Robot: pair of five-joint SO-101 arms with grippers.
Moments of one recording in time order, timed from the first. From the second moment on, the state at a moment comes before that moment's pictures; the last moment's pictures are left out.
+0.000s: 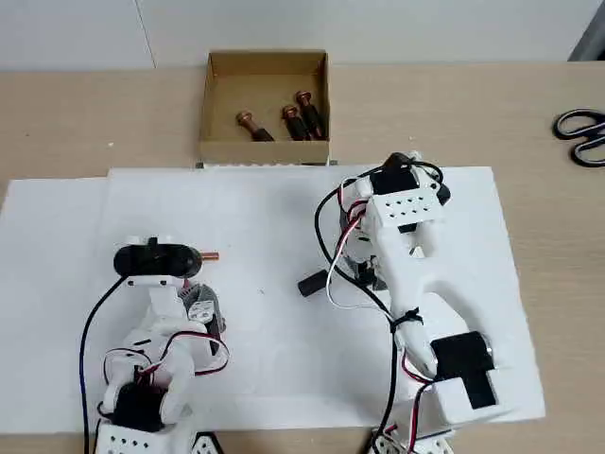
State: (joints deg) left arm 5.9 -101.8 92.9 63.7 17.8; right arm -15.4 2.3 13.0 85.8 -47.3
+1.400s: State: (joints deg) left arm 5.9 -101.8 92.9 63.7 17.8; right arm -15.0 5.0 13.0 78.2 -47.3
